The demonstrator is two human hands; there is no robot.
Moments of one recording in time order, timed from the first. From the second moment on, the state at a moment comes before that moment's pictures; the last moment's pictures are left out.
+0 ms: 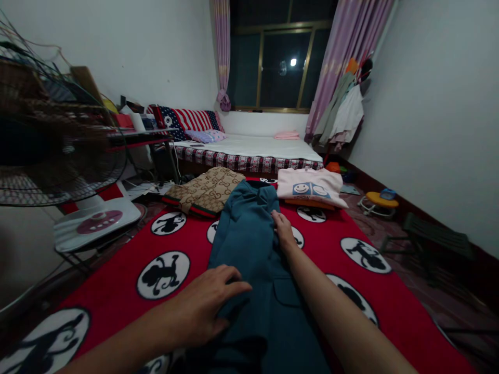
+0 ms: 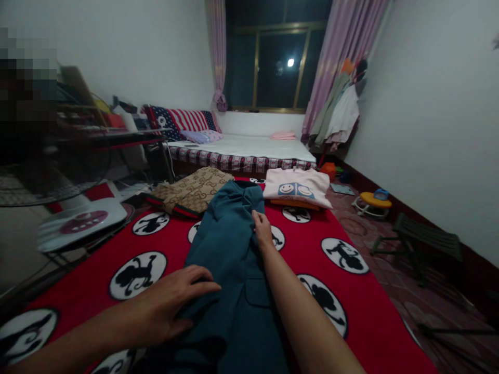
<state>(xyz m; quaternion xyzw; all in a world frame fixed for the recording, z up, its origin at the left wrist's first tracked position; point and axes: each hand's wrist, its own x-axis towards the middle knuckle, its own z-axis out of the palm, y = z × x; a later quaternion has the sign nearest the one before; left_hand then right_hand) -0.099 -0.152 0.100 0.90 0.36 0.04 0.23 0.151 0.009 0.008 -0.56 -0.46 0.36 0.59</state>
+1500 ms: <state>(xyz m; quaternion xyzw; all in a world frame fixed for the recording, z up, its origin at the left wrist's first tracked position) -0.001 -0.043 0.009 0.83 0.47 0.24 0.19 0.114 0.174 0.056 -0.65 -0.71 0.00 0.27</state>
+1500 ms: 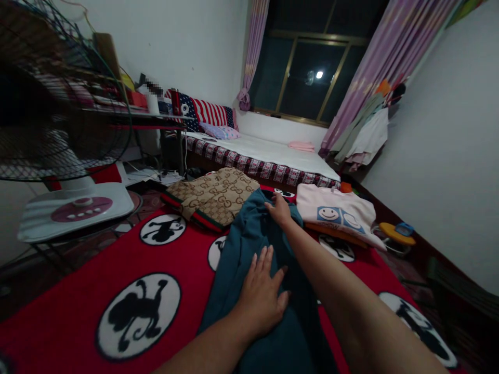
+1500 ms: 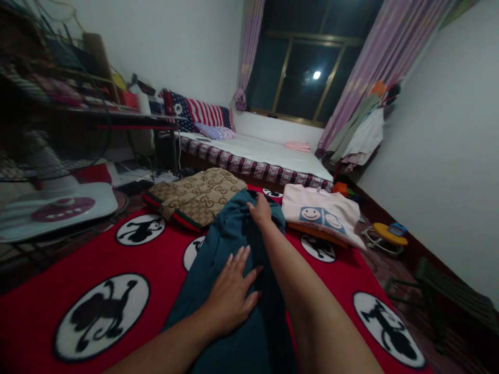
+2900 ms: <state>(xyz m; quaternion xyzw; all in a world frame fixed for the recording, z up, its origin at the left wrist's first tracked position) -0.007 -0.025 0.003 0.76 0.50 0.38 0.18 0.163 0.038 0.013 -0.62 -0.78 0.04 0.04</state>
